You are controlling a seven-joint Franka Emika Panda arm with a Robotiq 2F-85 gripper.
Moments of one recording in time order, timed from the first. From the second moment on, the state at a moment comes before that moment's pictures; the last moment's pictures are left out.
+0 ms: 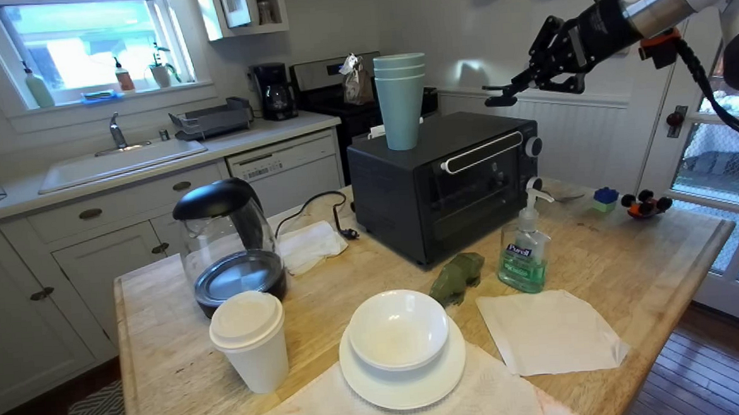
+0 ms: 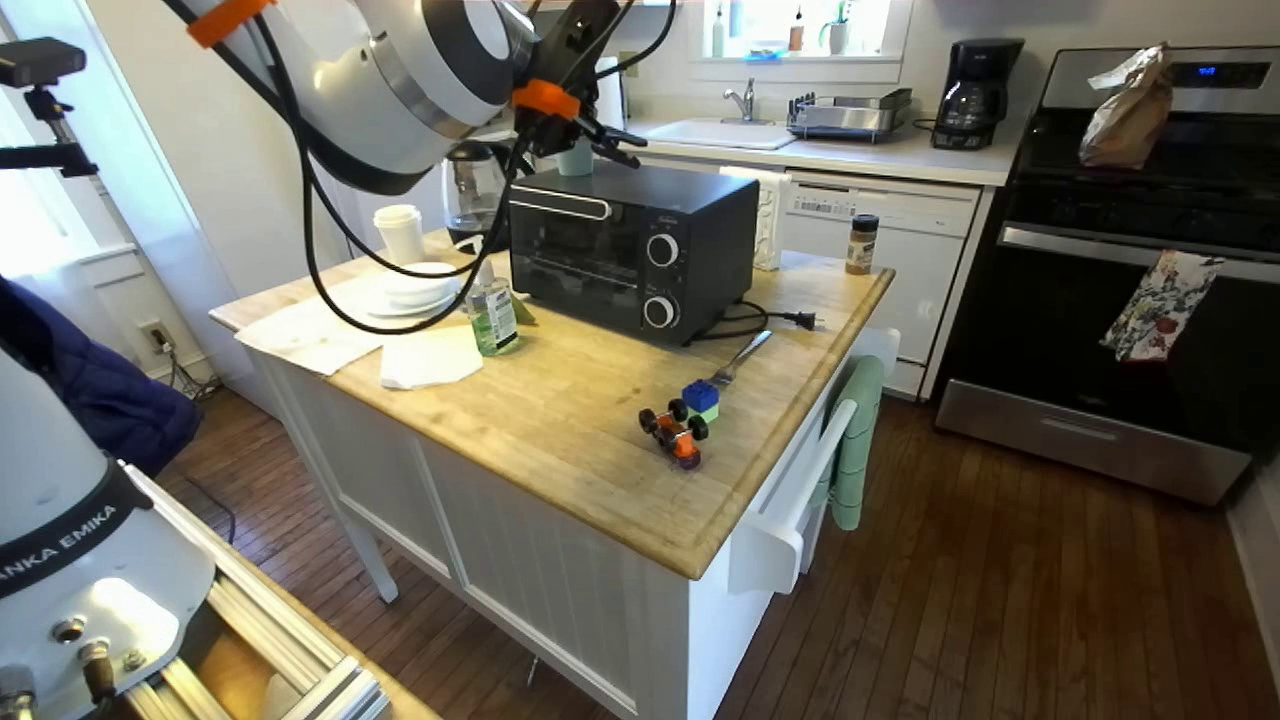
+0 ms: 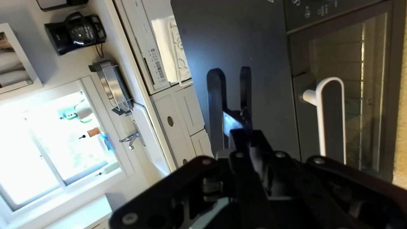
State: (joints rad) arm -0.26 -0.02 -0.23 -2.49 -0.99 3.62 -0.62
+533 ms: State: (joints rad) arm -0.23 -0.02 -0.20 -2.45 -1.19 3.62 -0.50
